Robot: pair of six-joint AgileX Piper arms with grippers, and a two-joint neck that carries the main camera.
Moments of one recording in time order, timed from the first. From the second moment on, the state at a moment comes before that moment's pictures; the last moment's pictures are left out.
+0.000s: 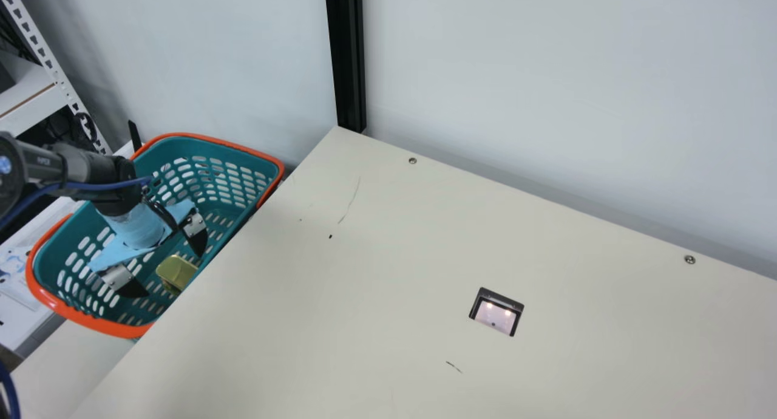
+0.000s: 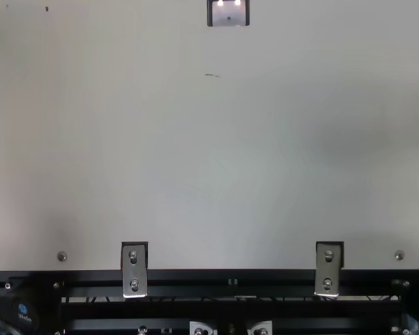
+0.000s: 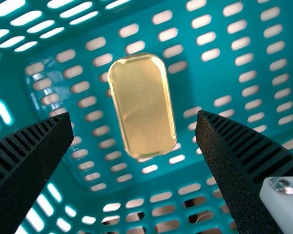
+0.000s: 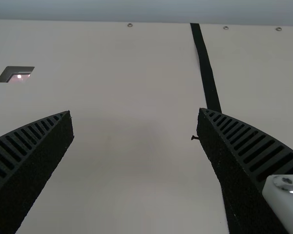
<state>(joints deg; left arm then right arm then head) 33.2 131.4 -74.6 4.2 31.8 -43.5 -4.0 13.5 -20.3 4.9 38.2 -6.5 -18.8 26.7</state>
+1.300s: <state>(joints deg) 33.7 142.5 -84.3 3.2 34.8 -44.0 -4.0 13.5 -20.3 4.9 38.2 -6.5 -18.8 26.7</state>
